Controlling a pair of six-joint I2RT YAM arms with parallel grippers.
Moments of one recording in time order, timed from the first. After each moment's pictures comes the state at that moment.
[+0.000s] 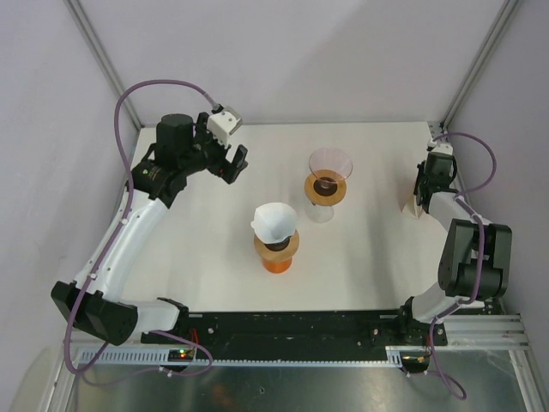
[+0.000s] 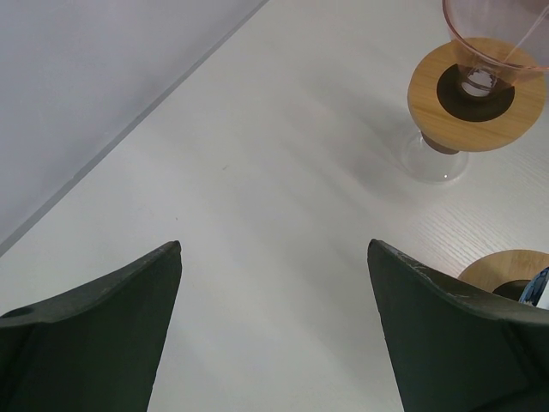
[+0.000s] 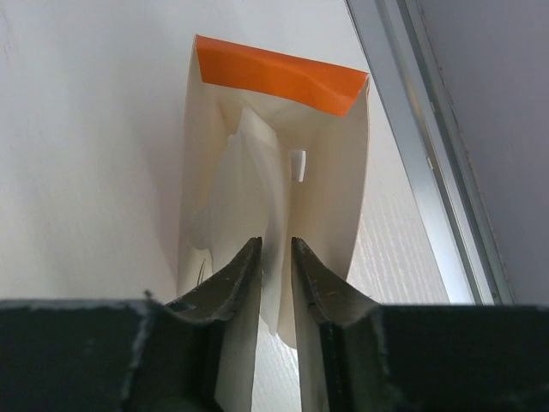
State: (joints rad) left arm -0.35 1.29 1.43 -0.56 0.29 0.34; right arm -0.16 1.57 0.93 0.01 0.23 -0.02
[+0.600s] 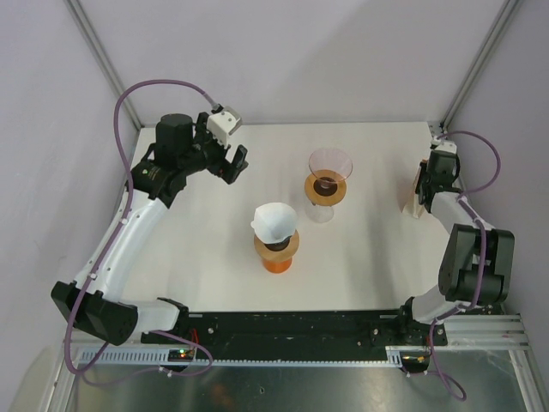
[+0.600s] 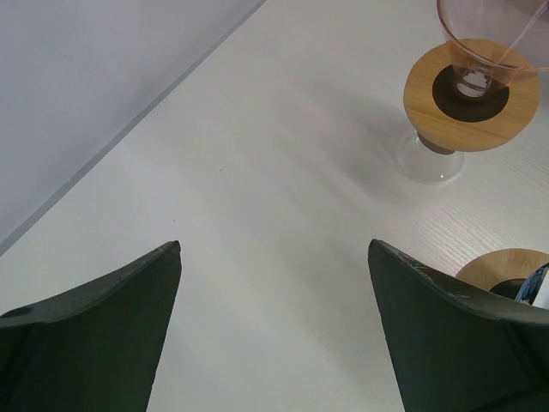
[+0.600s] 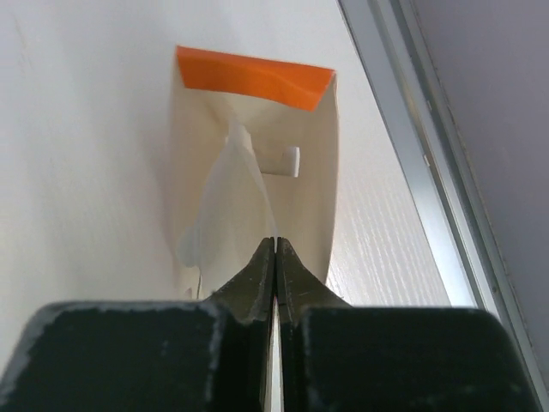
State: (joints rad) left arm -0.34 1.29 1.43 -0.56 0.30 0.34; right arm -0.17 1.56 0.94 -0.01 0.22 0.00
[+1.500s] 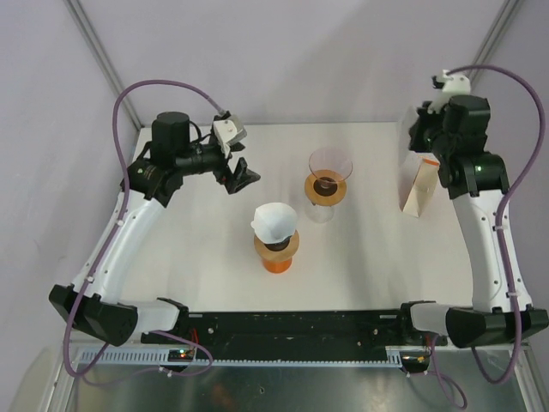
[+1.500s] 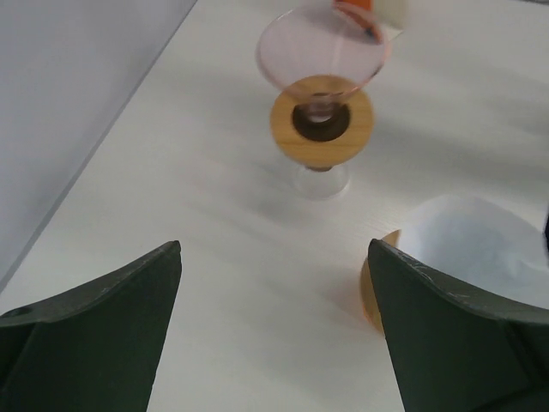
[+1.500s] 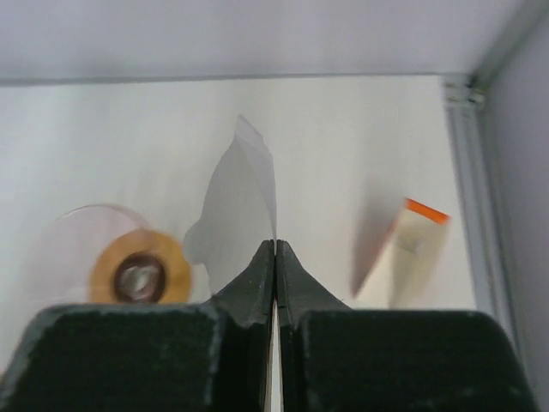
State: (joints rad) left arm -0.34 1.28 1.46 -0.60 0.64 0.41; right arm 0.05 1.24 1.57 -0.66 0.05 0.07
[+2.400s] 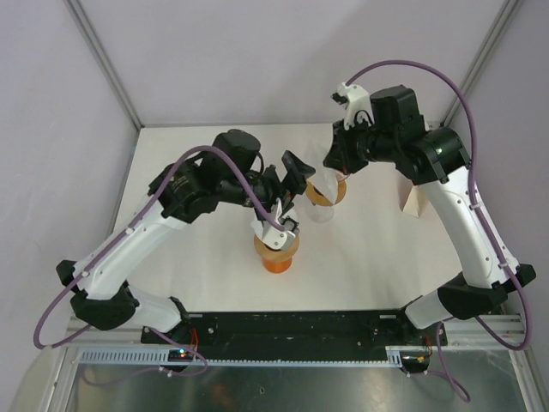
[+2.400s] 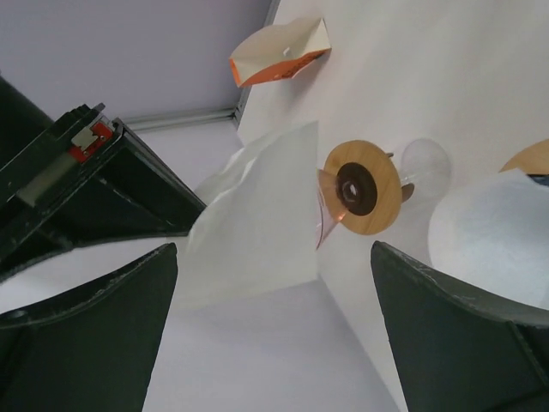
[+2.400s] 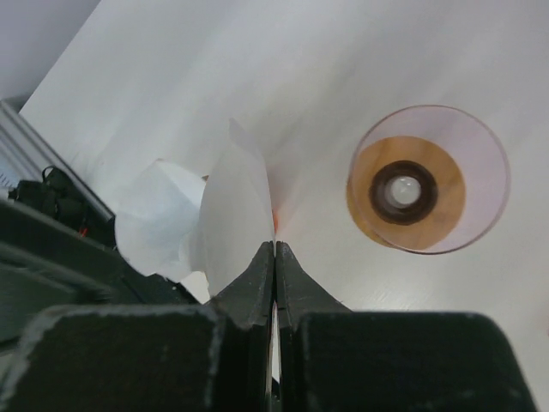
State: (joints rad) left arm -0.91 1.38 1.80 -1.01 0.45 1.57; right arm 0.54 1.49 2.03 -1.12 -0.27 0.07
